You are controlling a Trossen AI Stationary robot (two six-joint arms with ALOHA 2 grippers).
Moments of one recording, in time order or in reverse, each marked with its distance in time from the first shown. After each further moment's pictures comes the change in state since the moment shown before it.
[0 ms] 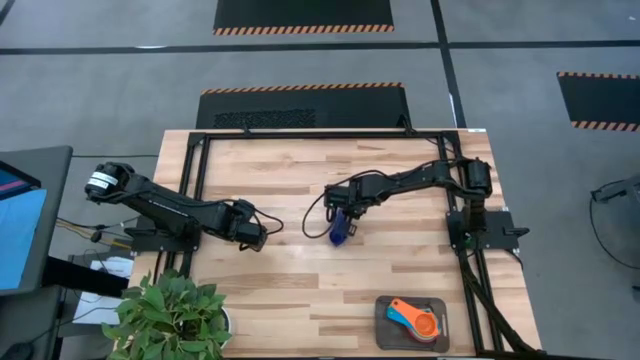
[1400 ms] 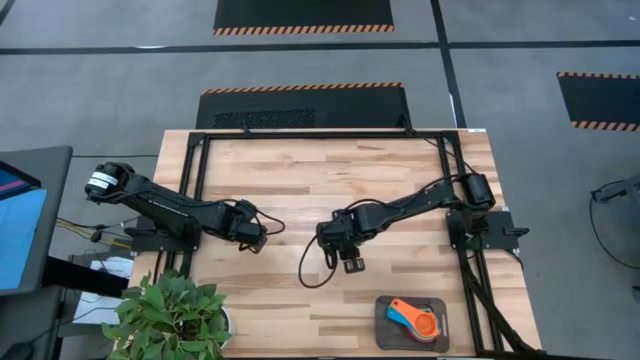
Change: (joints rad) left arm 0.000 0.000 0.000 0.008 -0.015 0.098; right arm 0.250 0.022 0.157 -0.074 -0.132 -0.325
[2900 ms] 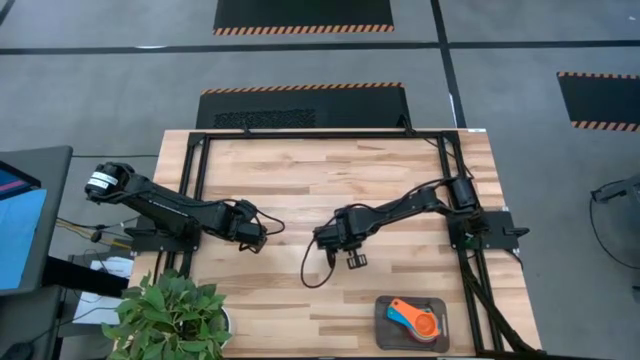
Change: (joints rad) left arm 0.000 0.000 0.000 0.001 0.000 -0.009; right arm -0.011 0.137 0.003 -0.126 0.090 -0.019
